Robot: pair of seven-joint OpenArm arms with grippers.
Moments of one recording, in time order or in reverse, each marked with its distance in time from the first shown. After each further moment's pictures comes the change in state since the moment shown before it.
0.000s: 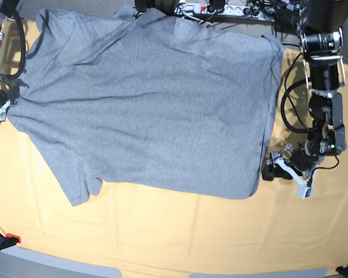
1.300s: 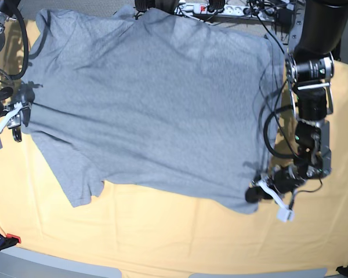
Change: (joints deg) left arm -13.2 6.1 -0.1 -13.6 0.1 -8.4 0.8; right arm 0.0 -0.6 0.0 0.0 10.8 13.7 12.4
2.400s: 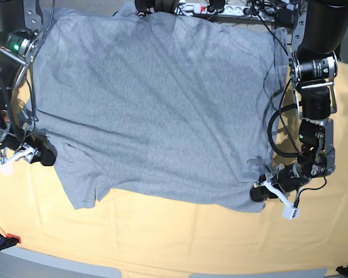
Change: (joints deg) left arm 1.9 -0.8 0.1 0.0 -2.4 0.3 0.2; right arm 31.3 -0.7 -6.7 -58.8 31.3 8.6 -13.7
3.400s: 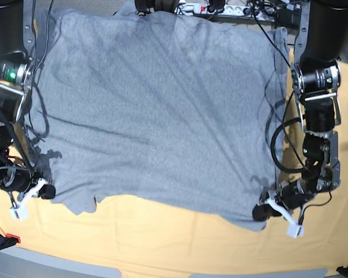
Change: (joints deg) left arm -5.7 -0.1 0.0 0.0 -1.0 -0.3 0.3; right arm 14.1 -0.1 -11.1 -0.2 -20.0 0.1 11.5
